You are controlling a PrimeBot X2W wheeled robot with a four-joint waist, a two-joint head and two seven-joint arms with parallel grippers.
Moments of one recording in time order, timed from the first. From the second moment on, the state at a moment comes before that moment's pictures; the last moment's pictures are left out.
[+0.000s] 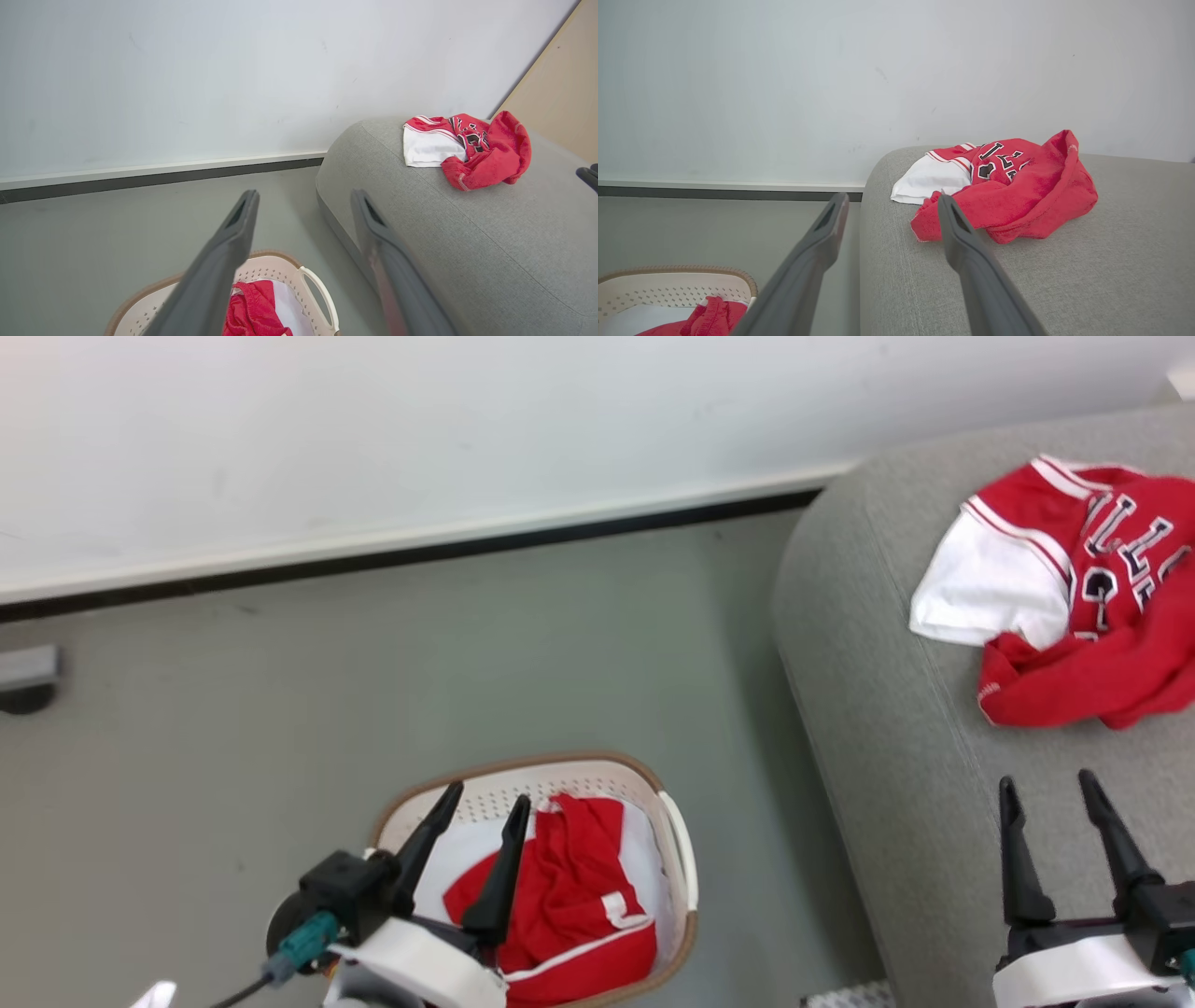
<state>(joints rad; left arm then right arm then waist) -0.26 0.26 -0.51 0.20 -0.48 0.03 -0.26 -0.15 -0.06 -0.09 0.24 0.05 0.13 -0.26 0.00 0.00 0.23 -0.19</state>
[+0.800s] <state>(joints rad) 0.03 0.15 -0.22 0.18 -0.32 -0.01 -0.26 -0.05 -0.05 0.00 0.27 0.13 0.13 -0.26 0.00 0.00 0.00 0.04</state>
